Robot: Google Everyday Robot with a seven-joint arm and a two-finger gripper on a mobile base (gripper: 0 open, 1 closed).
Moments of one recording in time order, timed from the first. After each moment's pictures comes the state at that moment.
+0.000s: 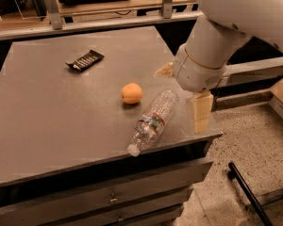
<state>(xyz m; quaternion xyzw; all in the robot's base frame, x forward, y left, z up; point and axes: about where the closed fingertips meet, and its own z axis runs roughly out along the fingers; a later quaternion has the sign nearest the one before) 0.472 -0.092 0.877 -0.84 0.53 0.01 0.13</state>
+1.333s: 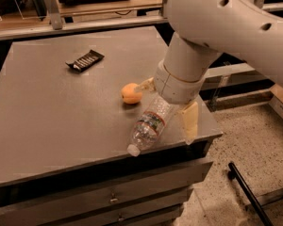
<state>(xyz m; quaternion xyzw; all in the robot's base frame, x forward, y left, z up) 0.460 -0.057 0.850 -0.91 0.40 0.01 0.11</state>
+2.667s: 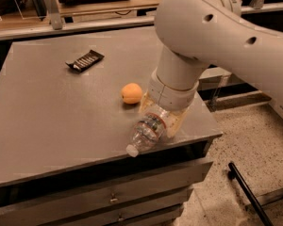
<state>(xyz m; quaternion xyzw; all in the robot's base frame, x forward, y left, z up) 0.456 -0.053 0.836 -0.94 0.34 -0.02 0.09</state>
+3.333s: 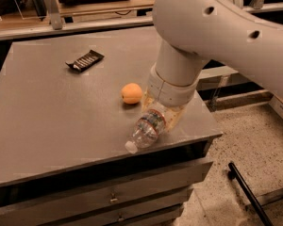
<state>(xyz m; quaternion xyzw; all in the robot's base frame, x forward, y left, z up) 0.457 -0.052 0.849 -0.94 0.34 -0.03 0.09</state>
